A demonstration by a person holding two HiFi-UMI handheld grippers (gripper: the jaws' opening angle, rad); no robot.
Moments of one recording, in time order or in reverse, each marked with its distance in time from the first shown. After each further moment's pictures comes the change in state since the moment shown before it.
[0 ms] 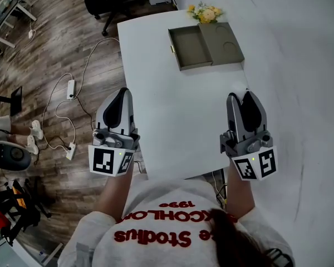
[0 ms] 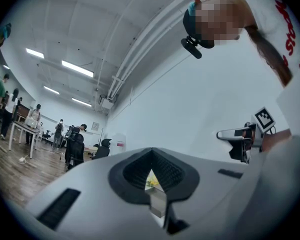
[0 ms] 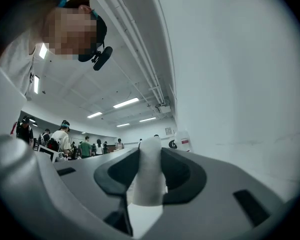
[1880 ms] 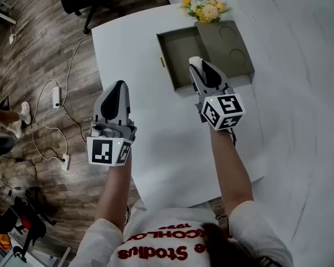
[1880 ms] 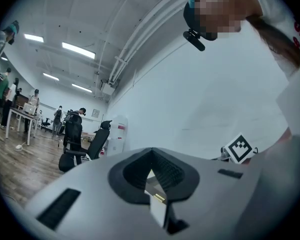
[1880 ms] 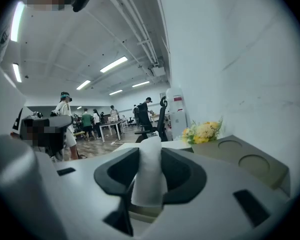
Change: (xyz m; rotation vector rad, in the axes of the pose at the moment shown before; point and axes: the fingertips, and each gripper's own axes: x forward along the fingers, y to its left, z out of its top) left arm 0.142 0.062 -0.157 -0.039 0.125 -0.001; right arm 0.193 -0.138 -0.262 0.028 0.423 -0.034
